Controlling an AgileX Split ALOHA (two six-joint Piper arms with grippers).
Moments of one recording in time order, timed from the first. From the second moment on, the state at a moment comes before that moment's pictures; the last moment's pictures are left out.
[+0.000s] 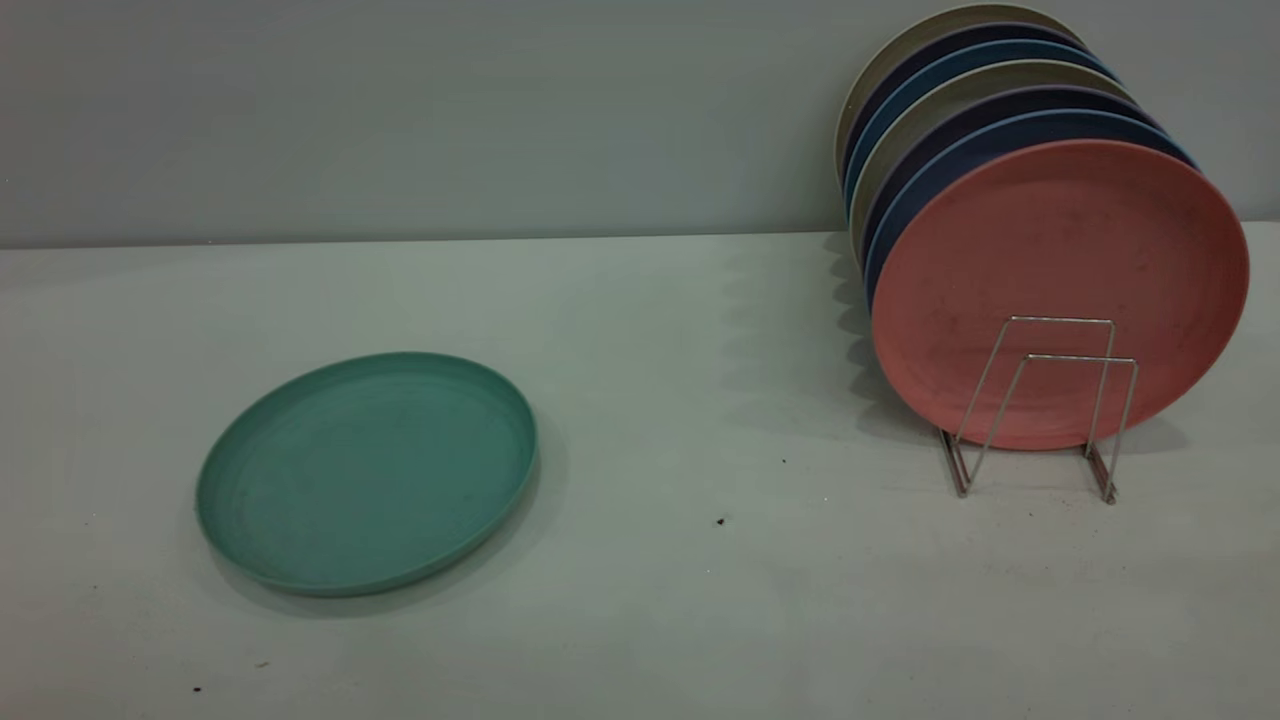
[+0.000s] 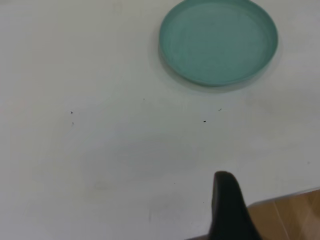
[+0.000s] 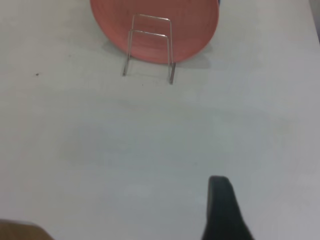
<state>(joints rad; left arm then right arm) -0.03 -0.02 -0.49 -0.09 1.14 0.17 0.06 -0.02 -0.47 0.02 1.14 -0.08</state>
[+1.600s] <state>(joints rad) 0.09 1.68 -0.94 -0.88 0.72 0.75 0.06 0.65 -0.50 0.21 0.67 -0.22</state>
